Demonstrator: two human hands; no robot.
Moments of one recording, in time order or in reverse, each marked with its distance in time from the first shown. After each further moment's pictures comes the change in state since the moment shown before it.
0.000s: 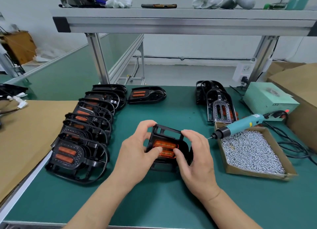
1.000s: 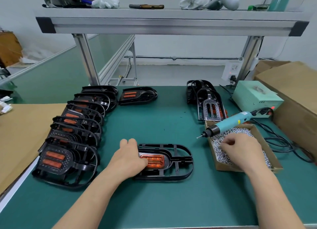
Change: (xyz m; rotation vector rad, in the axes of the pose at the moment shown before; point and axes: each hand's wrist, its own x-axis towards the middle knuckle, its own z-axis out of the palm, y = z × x) left_hand 0.024 -0.024 0.009 0.641 -0.304 -0.431; right_hand 0.045 0.070 -0.110 -0.647 -0.315 0.719
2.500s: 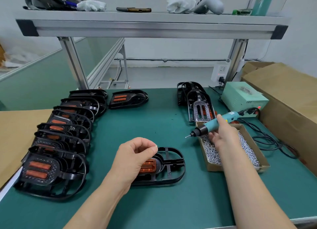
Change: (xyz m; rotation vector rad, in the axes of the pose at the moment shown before) left_hand -0.017 0.027 0.013 -1.076 0.066 0.278; right_hand 0.057 -0.026 0.019 1.456 0.040 0.666
